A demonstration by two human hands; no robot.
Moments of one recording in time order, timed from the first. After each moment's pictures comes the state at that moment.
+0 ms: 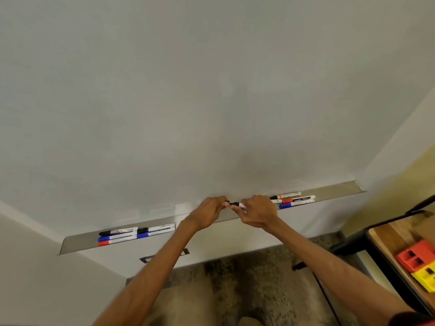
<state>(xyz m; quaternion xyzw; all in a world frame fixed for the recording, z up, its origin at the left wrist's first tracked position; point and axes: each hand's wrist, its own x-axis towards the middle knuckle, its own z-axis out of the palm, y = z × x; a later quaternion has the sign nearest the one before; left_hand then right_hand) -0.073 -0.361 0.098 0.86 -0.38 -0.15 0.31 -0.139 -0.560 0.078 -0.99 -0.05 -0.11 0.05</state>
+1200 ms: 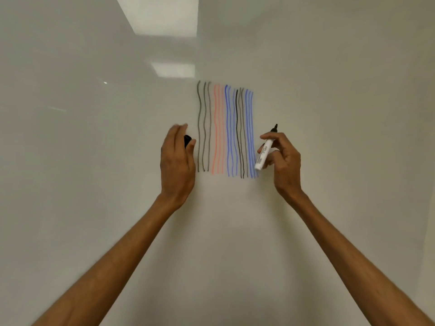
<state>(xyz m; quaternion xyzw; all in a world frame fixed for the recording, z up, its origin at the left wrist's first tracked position) 0.012 -0.315 0.544 0.67 -0.28 0.57 0.39 -0.066 -0.538 0.543 -0.67 -0.18 -0.57 0.44</state>
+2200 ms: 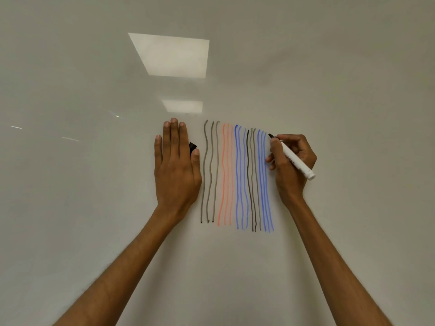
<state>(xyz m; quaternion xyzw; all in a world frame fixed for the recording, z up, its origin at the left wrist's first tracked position) 0.065 -0.322 0.618 0.67 -0.19 0.69 0.20 -0.003 -0.533 0.633 -0.49 -0.22 -0.64 0.55</state>
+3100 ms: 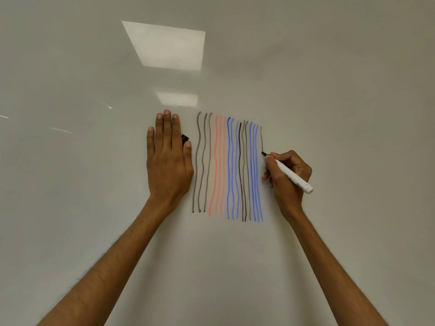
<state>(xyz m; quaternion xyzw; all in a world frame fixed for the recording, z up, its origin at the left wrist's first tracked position) 0.065 -0.322 0.615 0.66 -0.20 0.69 0.20 -0.013 -0.547 0.592 -0.53 -0.21 -0.61 0.54</state>
